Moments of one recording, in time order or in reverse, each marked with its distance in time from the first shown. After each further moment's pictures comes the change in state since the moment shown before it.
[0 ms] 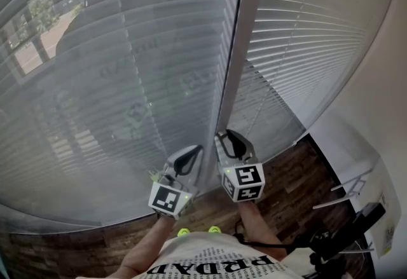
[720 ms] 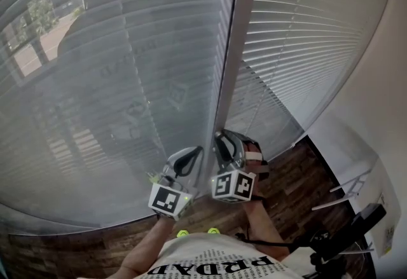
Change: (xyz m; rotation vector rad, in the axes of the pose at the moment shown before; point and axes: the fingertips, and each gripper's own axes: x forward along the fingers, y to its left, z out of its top) left arm -0.002 -0.009 0.005 0.007 -0.011 -0.011; right arm 0.000 0.012 -0.010 -0.950 0.181 -0.056
